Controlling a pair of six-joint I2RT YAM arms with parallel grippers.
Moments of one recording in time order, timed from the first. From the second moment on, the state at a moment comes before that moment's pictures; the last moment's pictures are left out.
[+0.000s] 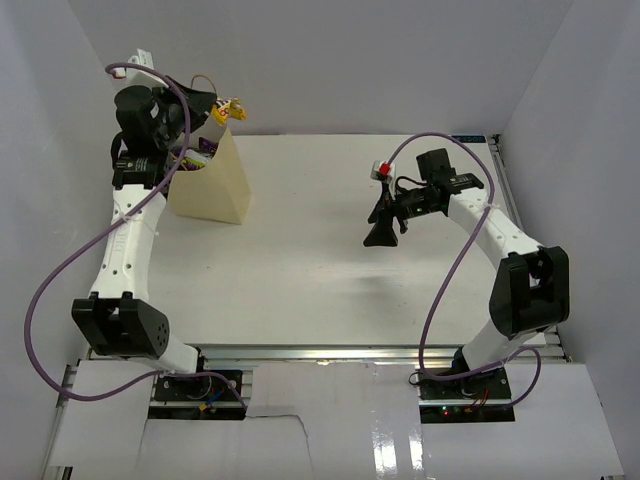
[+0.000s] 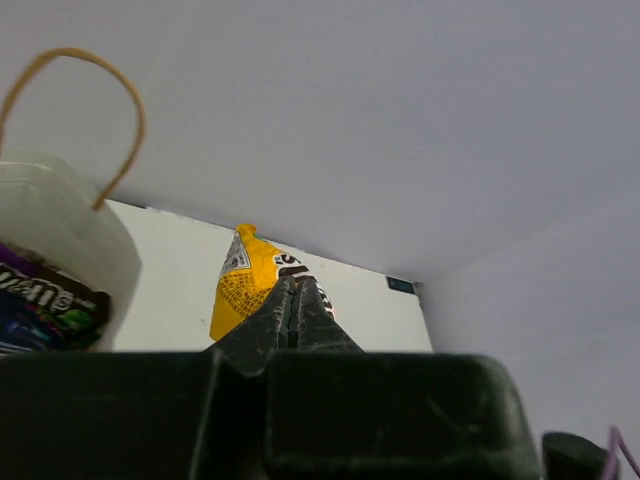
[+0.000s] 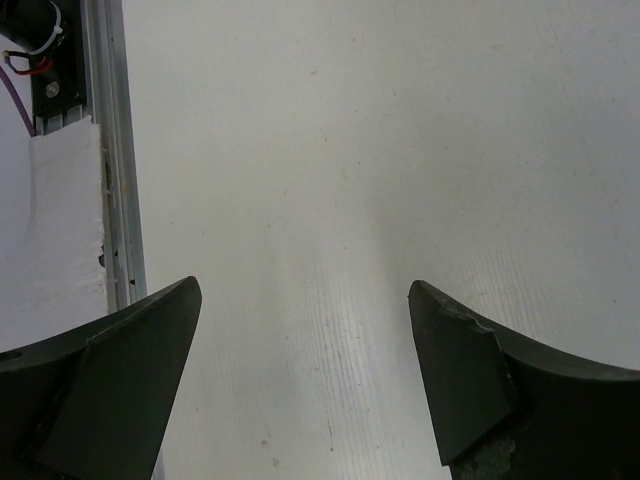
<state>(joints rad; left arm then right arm) -0.01 1.48 1.63 -0.14 0.27 -0.69 0.28 1.62 1.32 -0.73 -1.02 -0.65</state>
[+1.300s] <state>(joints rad) 0.07 1.39 1.48 -0.07 0.45 -0.51 0.22 1.44 1.31 -0.59 -0.38 -0.43</state>
